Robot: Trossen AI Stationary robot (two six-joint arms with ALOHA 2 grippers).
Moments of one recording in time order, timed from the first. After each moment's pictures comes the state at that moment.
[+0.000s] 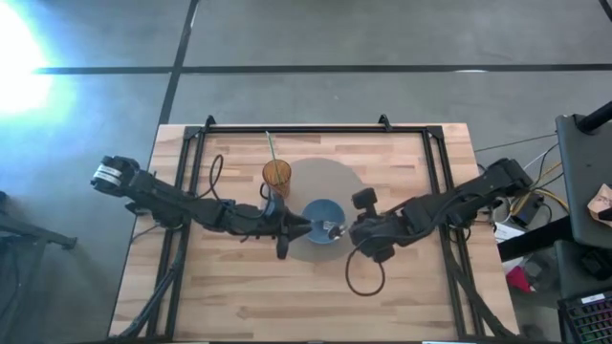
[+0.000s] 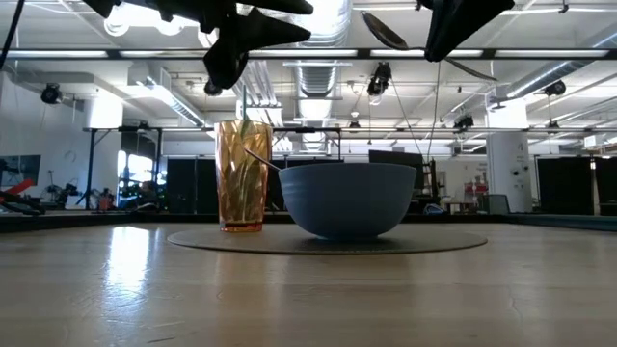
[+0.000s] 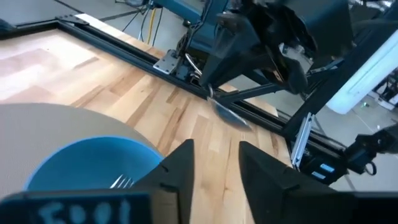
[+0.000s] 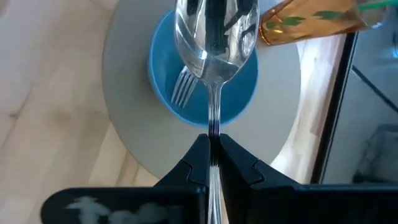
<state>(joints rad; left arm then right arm) -0.28 1.39 0.79 0.41 -0.33 -0.53 0.40 1.54 1.39 -1.07 0.45 -0.09</state>
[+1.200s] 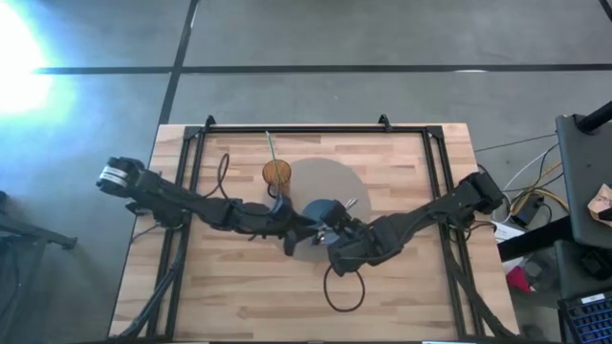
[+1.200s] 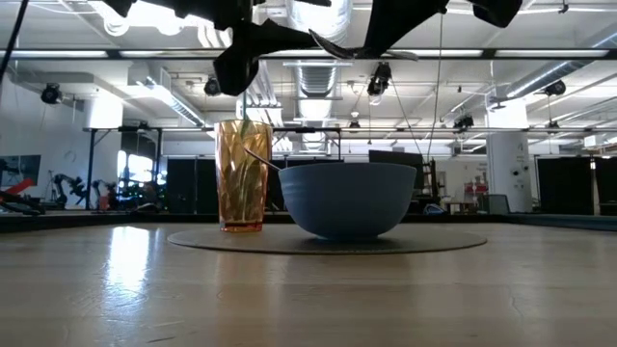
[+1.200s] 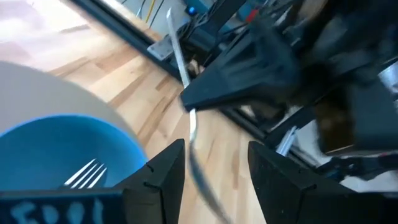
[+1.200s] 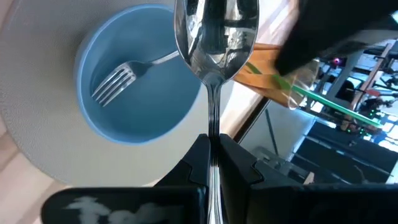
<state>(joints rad) -0.26 1.45 0.86 0.38 -0.27 -0.73 0.43 1.82 1.65 -1.12 0.72 -0.56</state>
